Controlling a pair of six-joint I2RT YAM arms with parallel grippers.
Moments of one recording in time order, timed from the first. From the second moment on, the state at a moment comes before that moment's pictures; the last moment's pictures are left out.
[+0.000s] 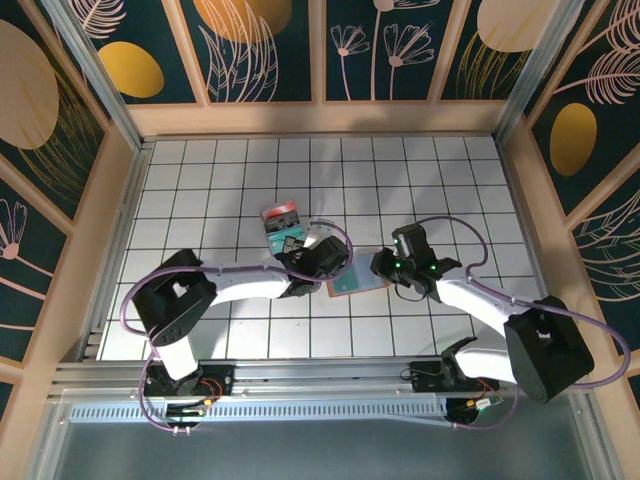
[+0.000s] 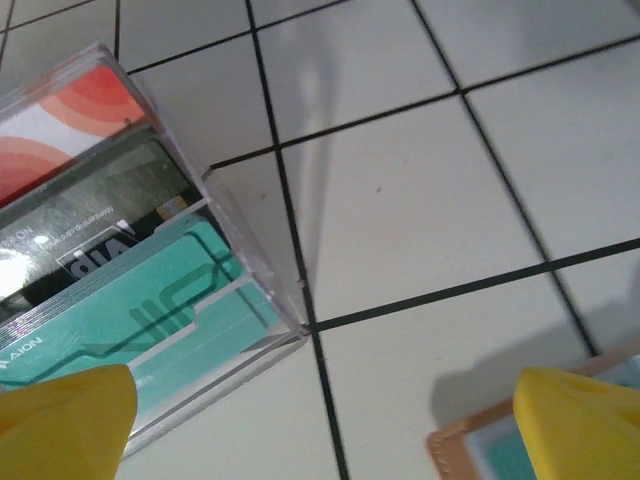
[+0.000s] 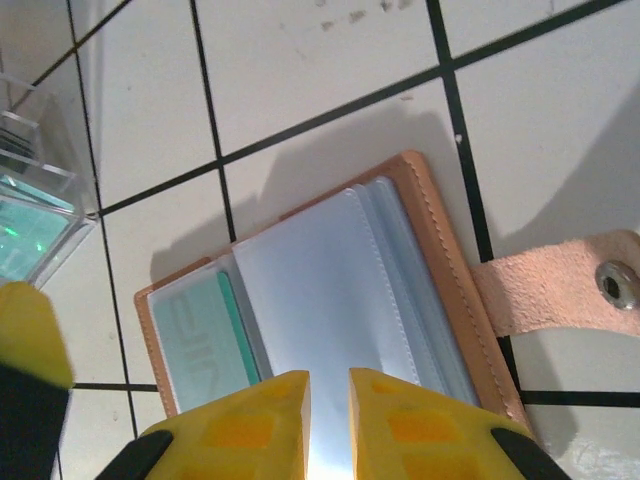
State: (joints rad) left arm -1.00 1.75 1.00 -0.15 -0.65 -0.52; right arm 0.52 1.23 0.53 -0.17 -0.13 0.82
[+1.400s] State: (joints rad) left arm -1.00 1.81 0.96 -0.25 -0.56 -0.69; right arm 0.60 1.51 0.66 -0.09 -0.26 0.75
